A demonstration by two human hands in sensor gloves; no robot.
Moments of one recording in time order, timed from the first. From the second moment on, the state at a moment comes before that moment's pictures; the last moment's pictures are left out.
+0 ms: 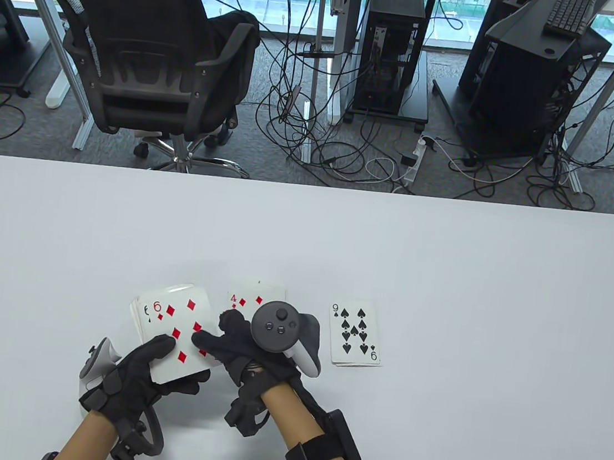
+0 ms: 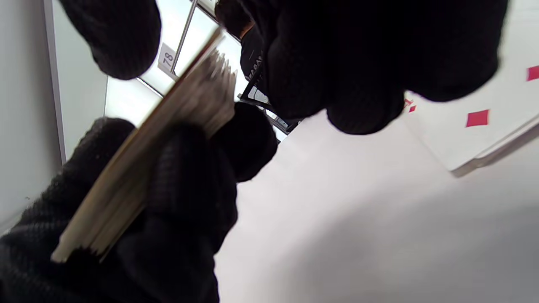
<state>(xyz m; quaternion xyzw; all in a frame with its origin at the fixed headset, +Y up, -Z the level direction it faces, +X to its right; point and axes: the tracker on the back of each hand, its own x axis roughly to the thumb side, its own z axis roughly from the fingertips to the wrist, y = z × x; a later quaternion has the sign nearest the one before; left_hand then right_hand) -0.279 -0.803 -0.275 -0.22 -0.11 0.85 0.47 -0.062 -0.713 -0.320 0.24 0.09 0.86 0.43</state>
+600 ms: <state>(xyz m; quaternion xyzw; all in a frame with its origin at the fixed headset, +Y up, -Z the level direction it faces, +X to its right) -0.280 -0.803 -0.277 -0.21 -0.12 0.84 0.48 -0.041 -0.716 -0.335 0.16 0.01 0.88 0.45</state>
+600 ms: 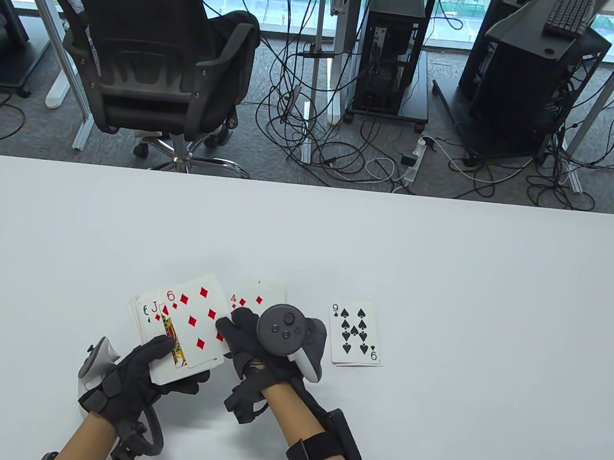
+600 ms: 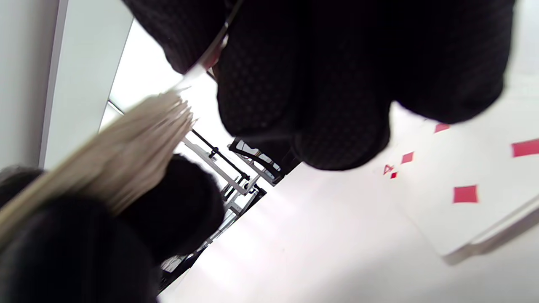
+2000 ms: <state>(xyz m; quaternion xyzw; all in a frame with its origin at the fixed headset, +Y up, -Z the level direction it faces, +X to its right) -0.280 -0.801 -0.276 -0.21 -0.12 0.85 0.46 -0.046 -0.766 -0.390 -0.02 0.12 0.99 0.02</state>
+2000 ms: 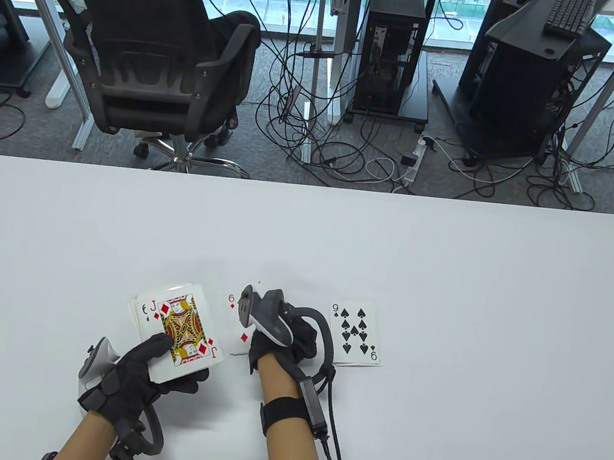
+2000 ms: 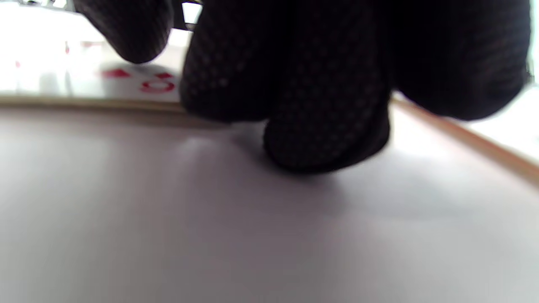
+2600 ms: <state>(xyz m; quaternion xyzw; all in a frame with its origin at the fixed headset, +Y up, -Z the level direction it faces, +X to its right) -0.279 -0.802 -0.275 -0.22 -0.11 0.85 0.47 -0.061 -0.717 -0.324 0.22 0.04 0.87 0.43</state>
